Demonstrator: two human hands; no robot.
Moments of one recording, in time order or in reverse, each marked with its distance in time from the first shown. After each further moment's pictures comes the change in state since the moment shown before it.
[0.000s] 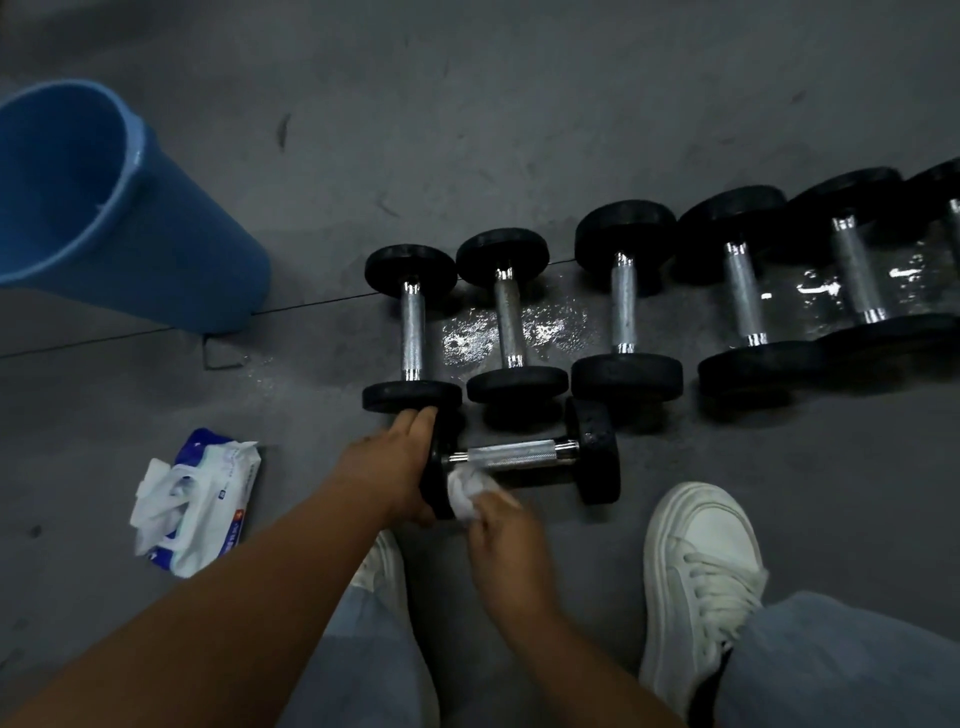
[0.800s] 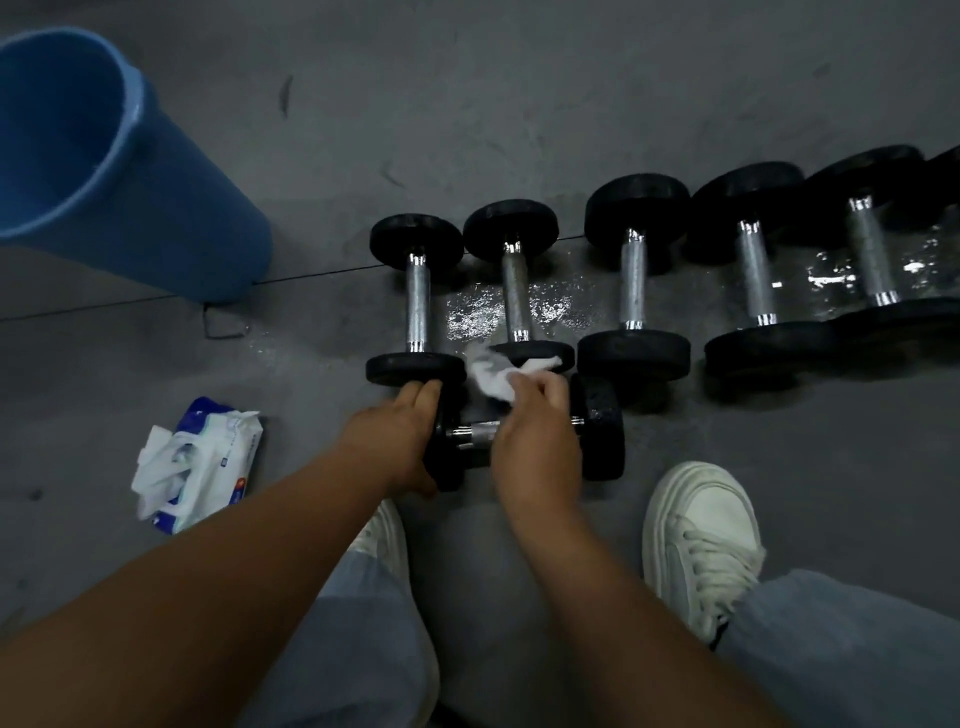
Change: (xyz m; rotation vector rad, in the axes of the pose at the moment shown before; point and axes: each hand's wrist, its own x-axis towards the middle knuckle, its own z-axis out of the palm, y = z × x) left_hand -0.004 0.002 -0.005 0.076 0.001 0.008; right_hand 0.046 -0.034 -0.040 -0.070 0.205 0.026
